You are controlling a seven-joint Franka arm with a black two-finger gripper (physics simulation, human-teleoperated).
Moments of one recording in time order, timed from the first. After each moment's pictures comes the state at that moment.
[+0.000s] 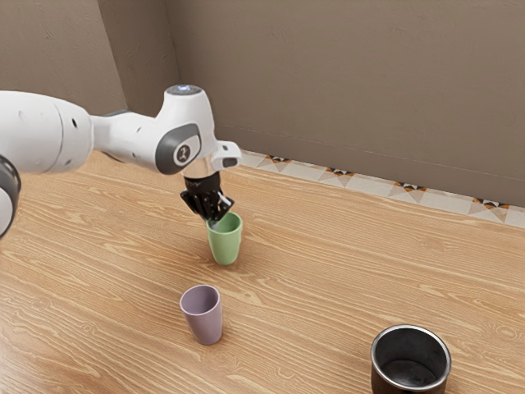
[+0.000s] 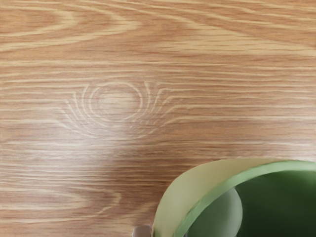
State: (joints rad) arm 0.00 0.39 -0.03 -1.76 0.04 2.16 -0.05
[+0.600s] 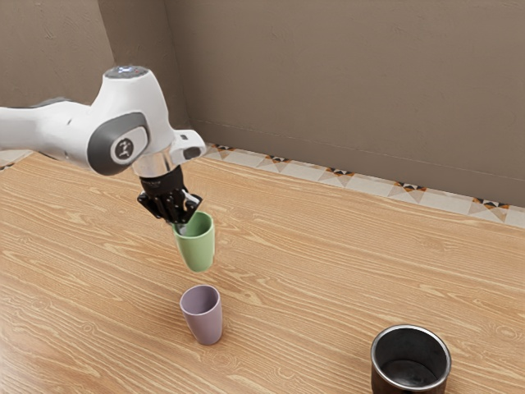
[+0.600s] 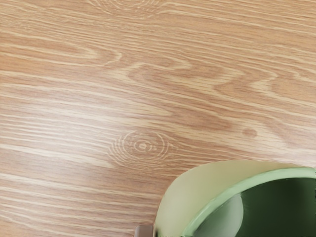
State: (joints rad) arm -0.04 -0.10 -0.03 -2.17 0.00 2.13 -0.24
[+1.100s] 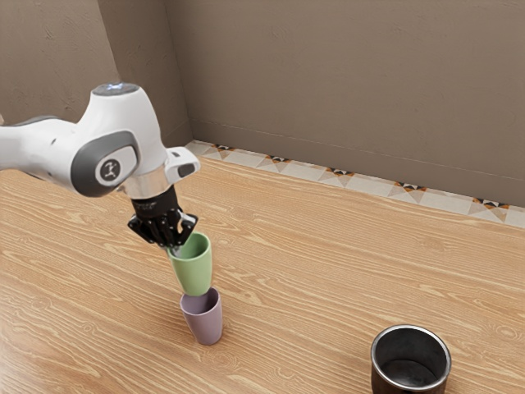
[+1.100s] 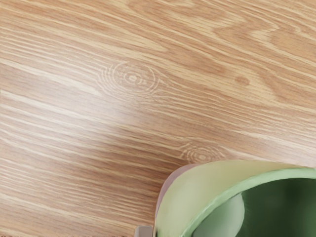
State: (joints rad) arm -0.06 -0.23 -0.06 -2.33 -0.04 2.13 -0.41
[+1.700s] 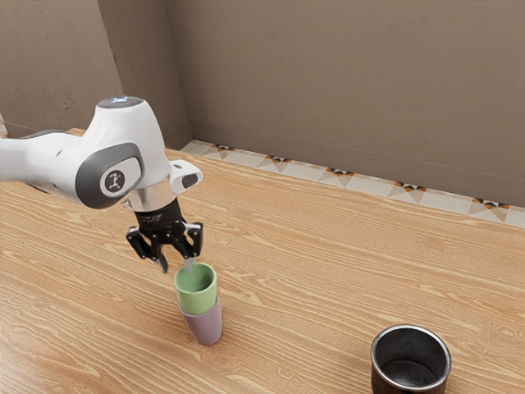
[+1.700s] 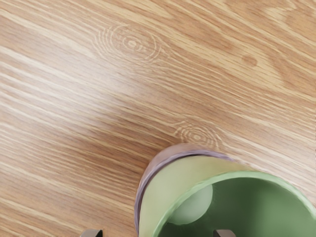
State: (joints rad) arm -0.08 -0.22 -0.07 -2.36 -0.09 2.14 -0.51
